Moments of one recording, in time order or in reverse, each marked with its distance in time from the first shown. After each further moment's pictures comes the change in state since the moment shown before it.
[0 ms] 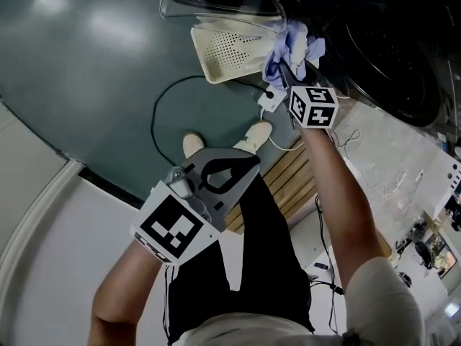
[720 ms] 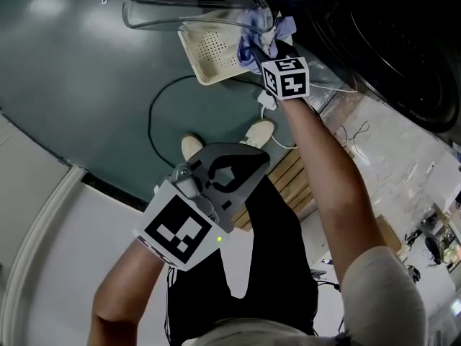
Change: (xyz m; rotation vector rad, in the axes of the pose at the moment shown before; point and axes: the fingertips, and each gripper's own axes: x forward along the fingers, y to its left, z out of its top) left arm 0.069 0.027 0.001 0.041 0.062 -0.040; right arm 0.112 0.000 -0.040 -0.013 0.091 0.118
